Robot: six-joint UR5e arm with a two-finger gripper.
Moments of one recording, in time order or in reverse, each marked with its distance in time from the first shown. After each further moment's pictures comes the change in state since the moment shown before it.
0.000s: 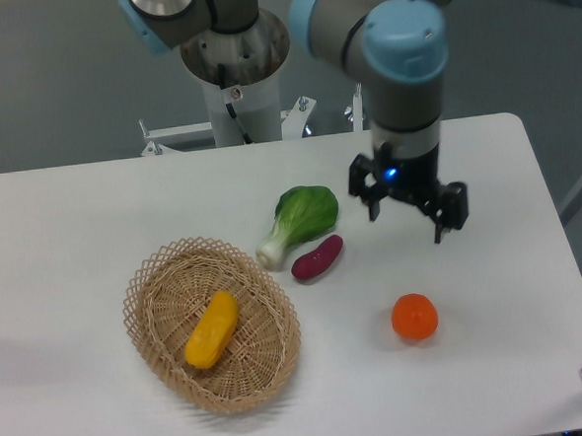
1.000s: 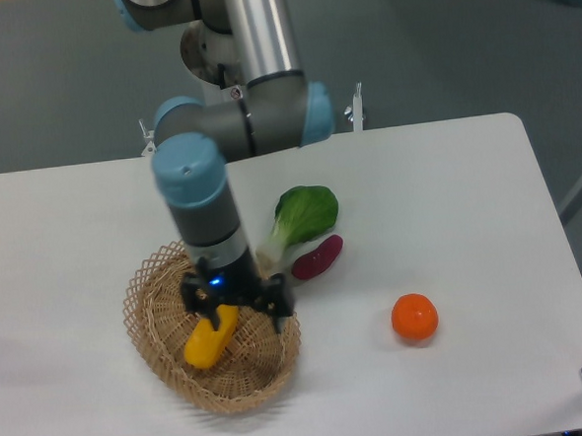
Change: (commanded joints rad) arm -0.338 -0.118 -0.144 0.471 0.120 -0.671
